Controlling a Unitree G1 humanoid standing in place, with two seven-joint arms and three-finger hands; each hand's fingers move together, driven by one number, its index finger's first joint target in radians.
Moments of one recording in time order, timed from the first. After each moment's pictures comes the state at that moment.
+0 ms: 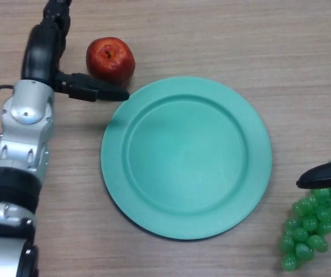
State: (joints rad) left arm -0.82 0.26 0.03 0.84 0.04 -0.20 0.02; right arm -0.07 -0.33 -0.27 -0.84 0.40 0.54 0.12
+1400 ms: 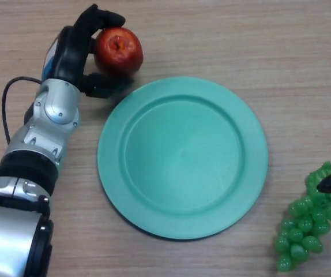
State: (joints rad) left arm -0.91 0.25 -0.03 1.00 0.38 -0.32 0.17; right arm -0.03 -0.33 -0.35 -0.91 0.48 0.54 0.10
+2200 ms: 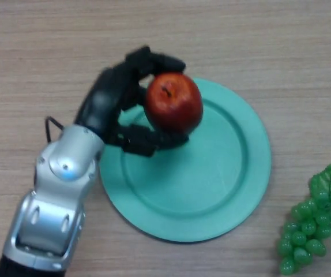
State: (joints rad) left arm -0.37 0.18 -0.21 -0.26 0.14 0.54 -0.15; right arm -0.05 -0.34 -0.41 -0.91 0.56 0.54 0.08
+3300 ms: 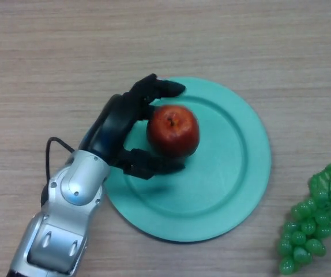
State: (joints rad) left arm -0.29 0.18 -0.22 -0.15 0.26 0.28 -0.13; right arm -0.05 -0.35 -0.41 -0.86 0.57 0.52 0.08
